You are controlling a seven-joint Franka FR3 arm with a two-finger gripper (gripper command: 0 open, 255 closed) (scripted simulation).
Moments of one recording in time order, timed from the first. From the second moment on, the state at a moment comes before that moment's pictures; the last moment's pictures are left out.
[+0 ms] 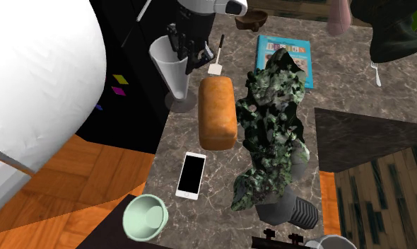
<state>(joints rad) 0.20 0.43 0.14 -1.31 0.16 1.62 0.30</state>
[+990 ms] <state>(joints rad) 0.21 0.49 0.15 -1.00 0.15 1.39 0.35</state>
